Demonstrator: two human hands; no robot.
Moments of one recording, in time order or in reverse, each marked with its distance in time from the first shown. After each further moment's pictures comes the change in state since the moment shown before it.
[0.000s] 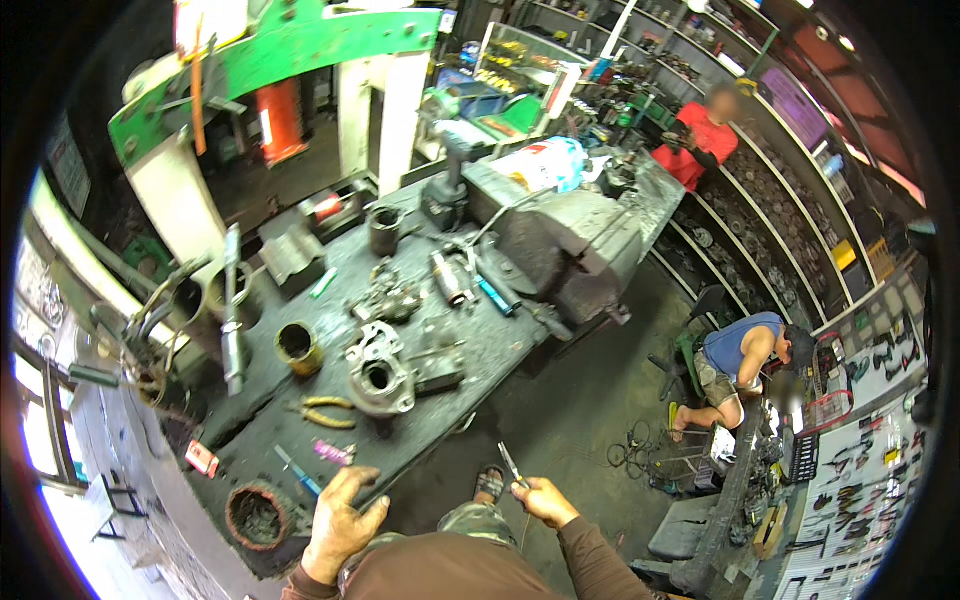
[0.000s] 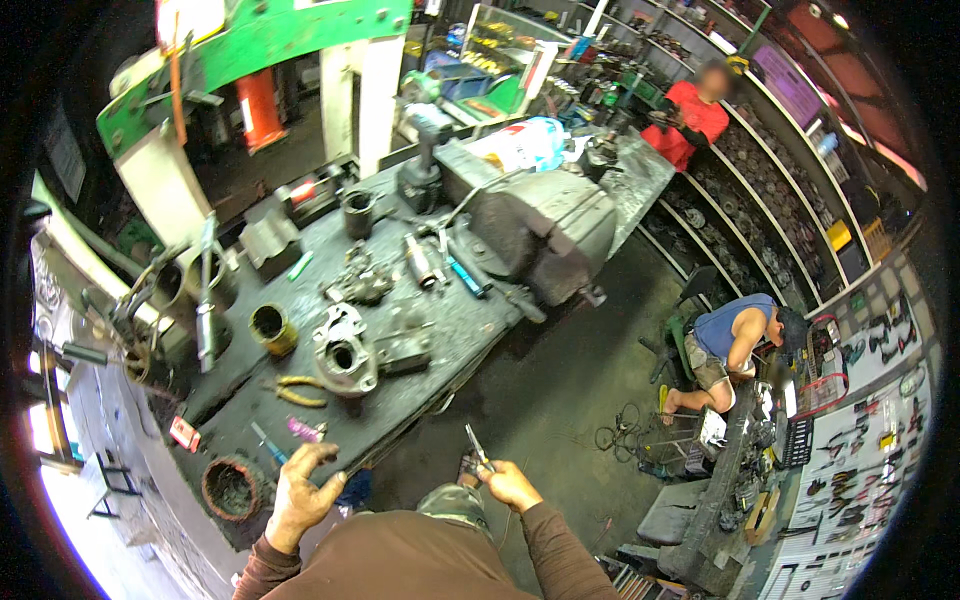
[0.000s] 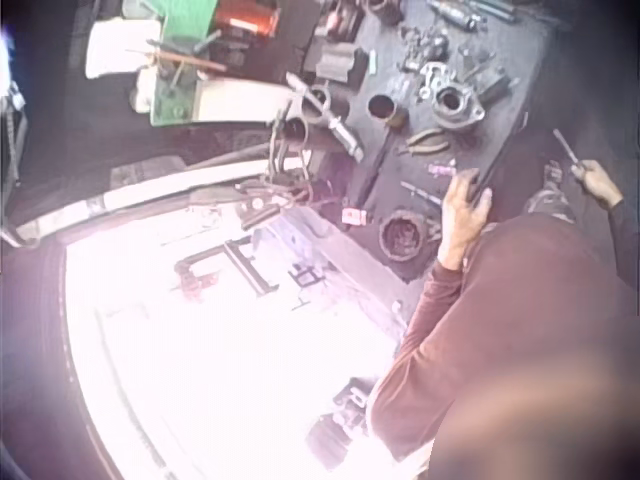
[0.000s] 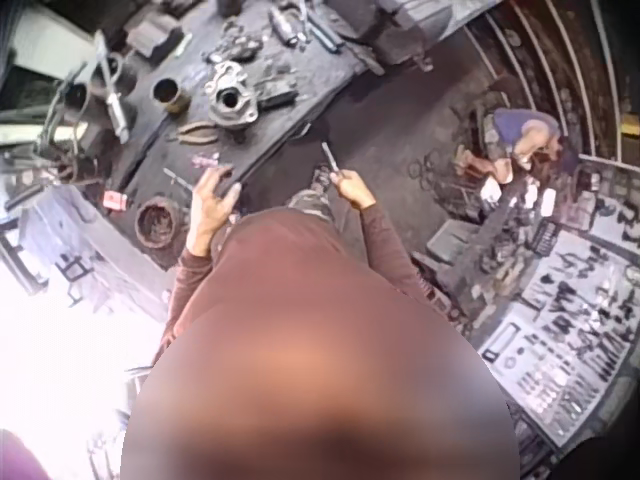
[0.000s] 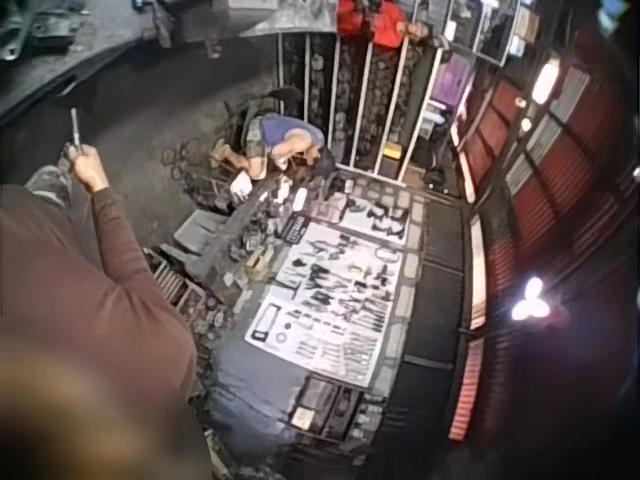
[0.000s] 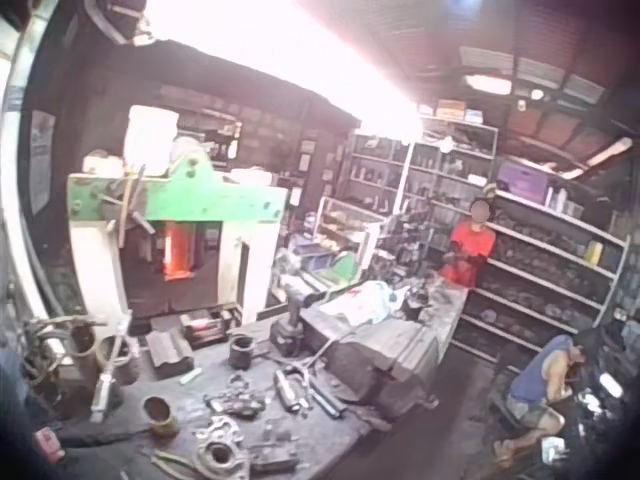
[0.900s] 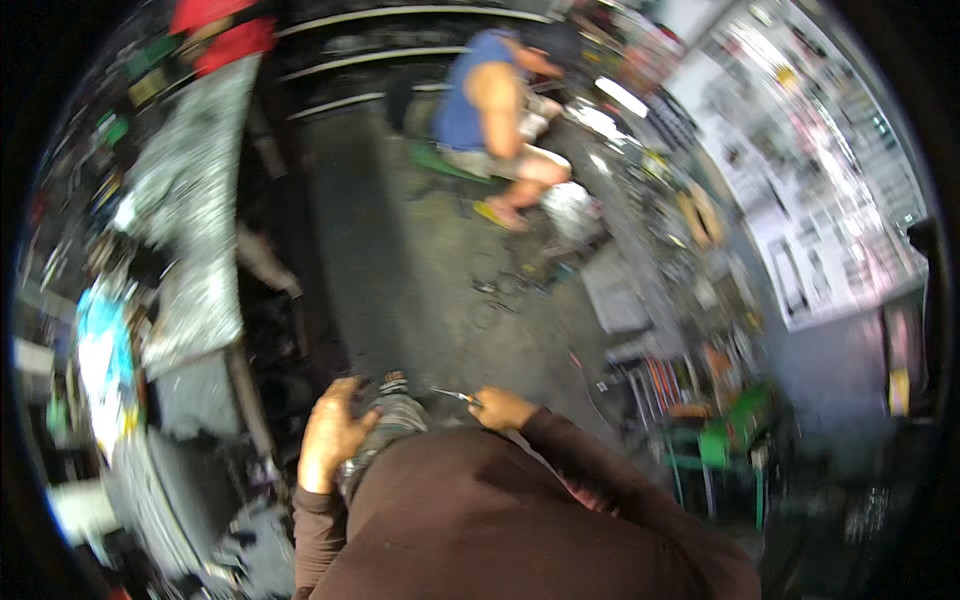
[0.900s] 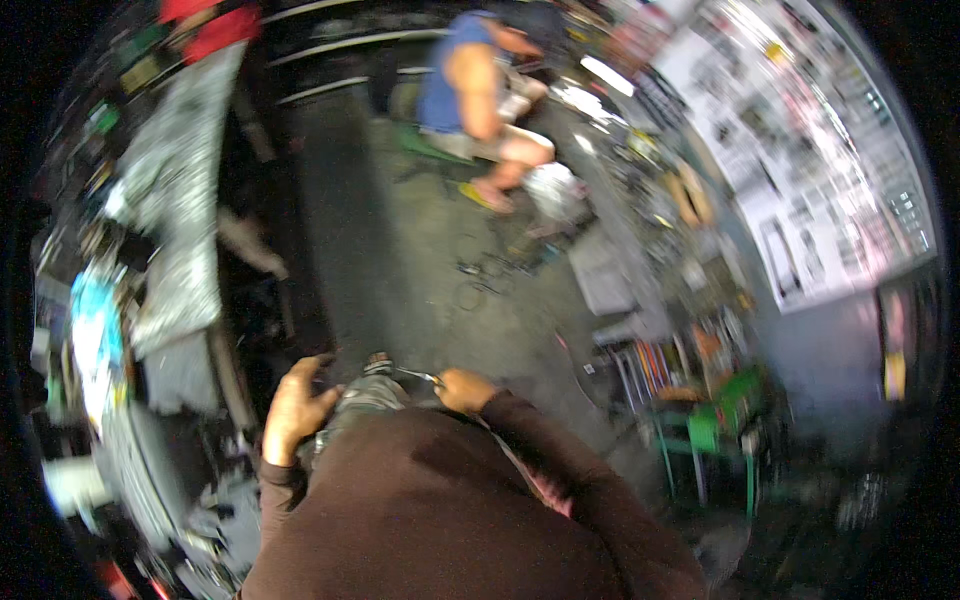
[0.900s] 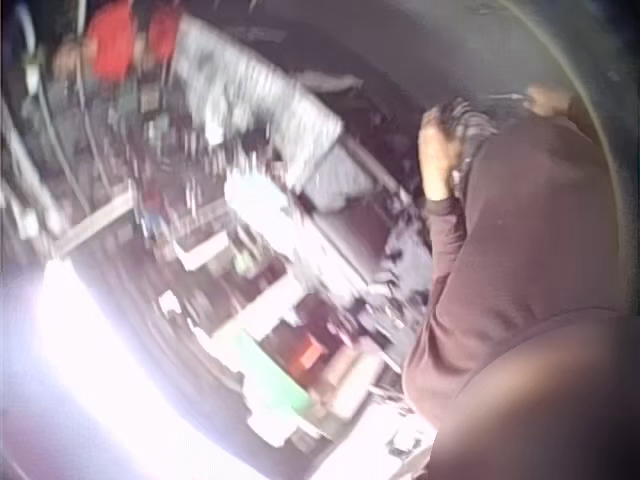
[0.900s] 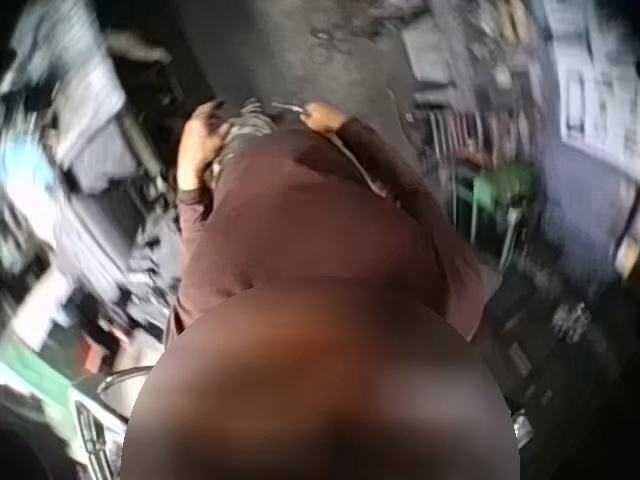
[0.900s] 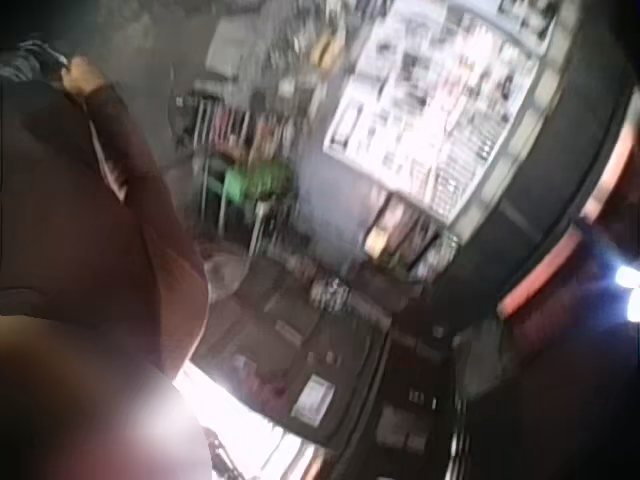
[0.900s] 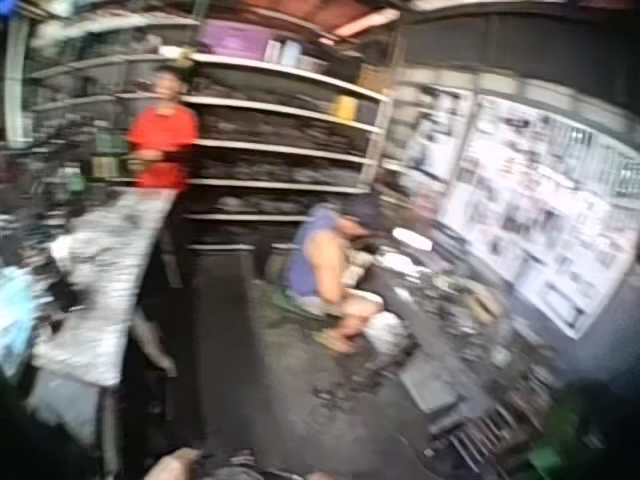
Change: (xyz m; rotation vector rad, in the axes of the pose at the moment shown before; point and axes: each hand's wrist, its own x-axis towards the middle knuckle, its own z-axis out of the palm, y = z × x) left_hand 0.385 0.248 0.596 0.247 -1.023 0.456; right_hand 0.105 0.175 -0.412 -0.088 0.386 0.095
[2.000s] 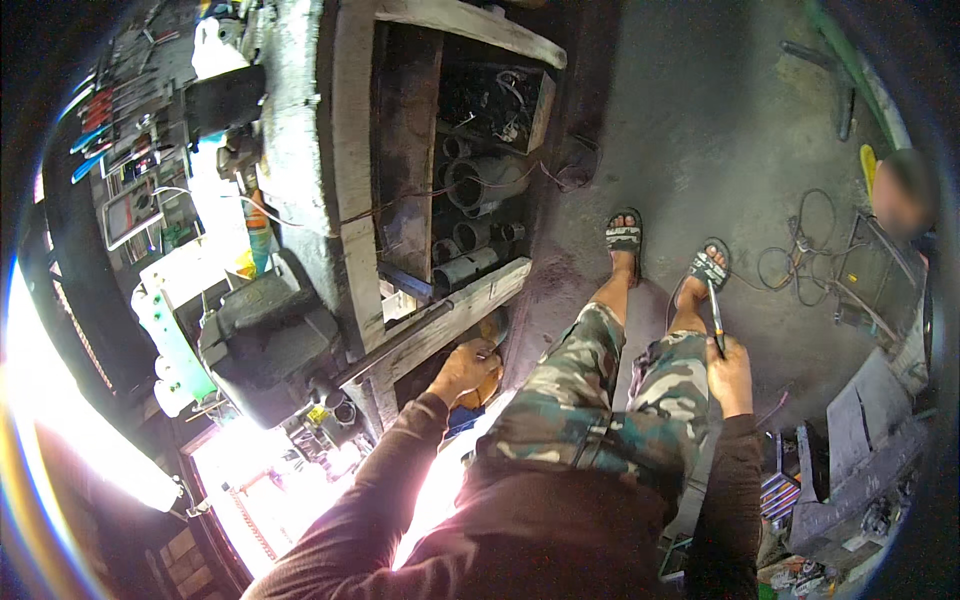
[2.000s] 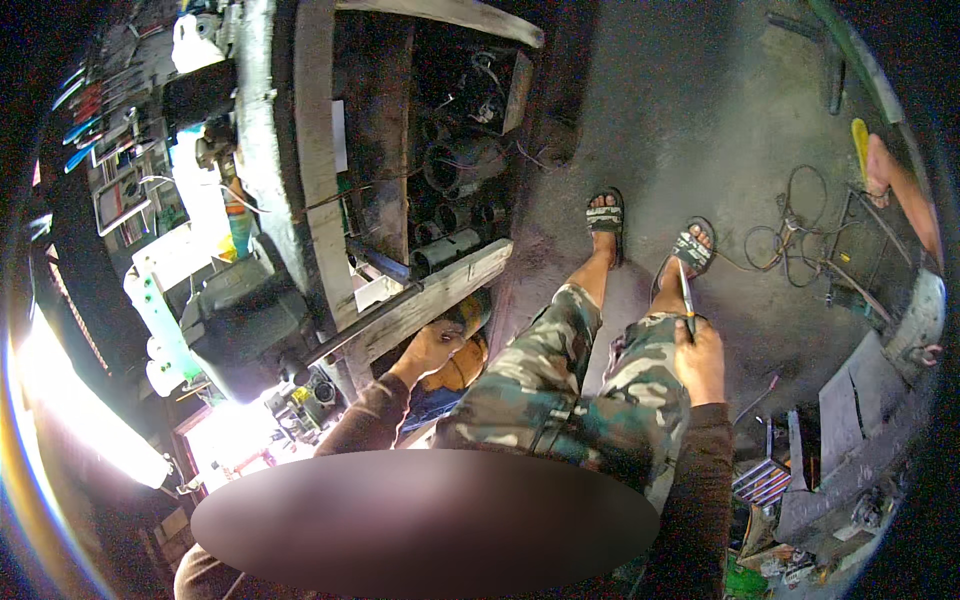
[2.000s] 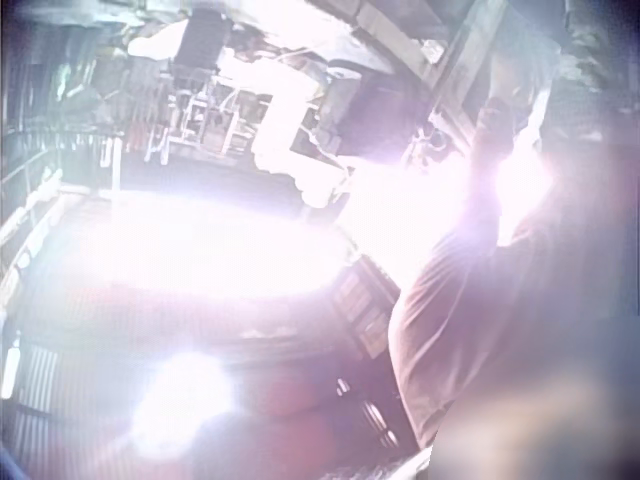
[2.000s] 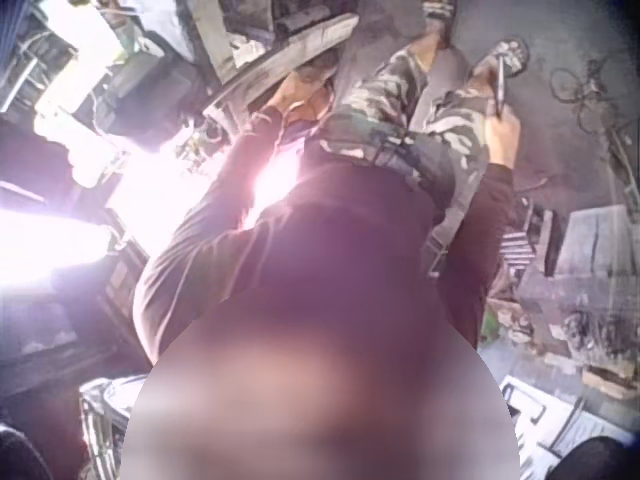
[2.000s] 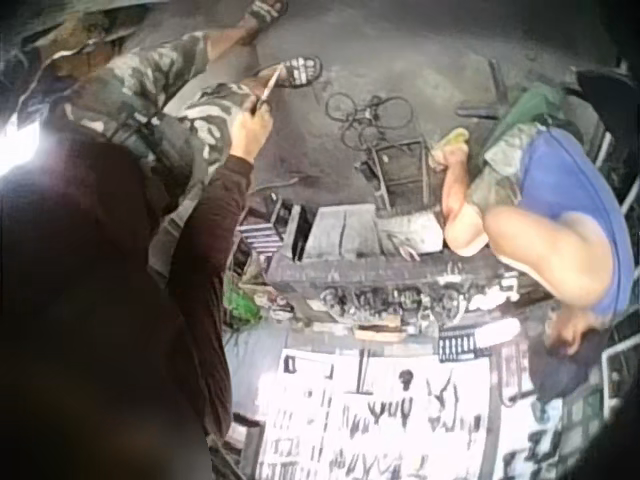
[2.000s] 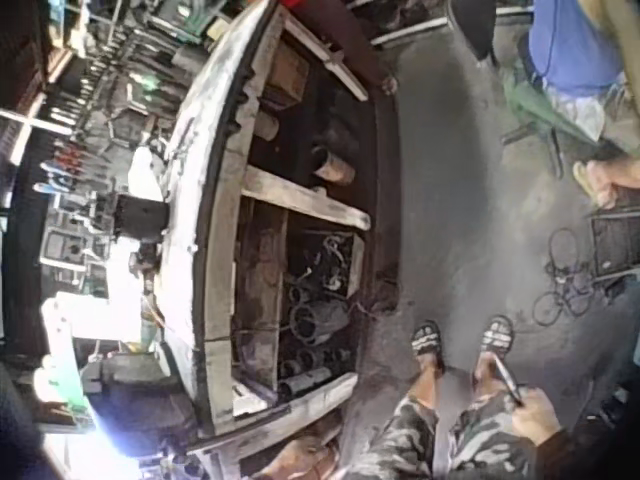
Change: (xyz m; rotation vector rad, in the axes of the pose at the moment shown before) left_hand 0.002 -0.166 0.184 -0.149 -0.209 -1.217; right_hand 0.282 0.201 -0.033 0.253 -0.085 0.000
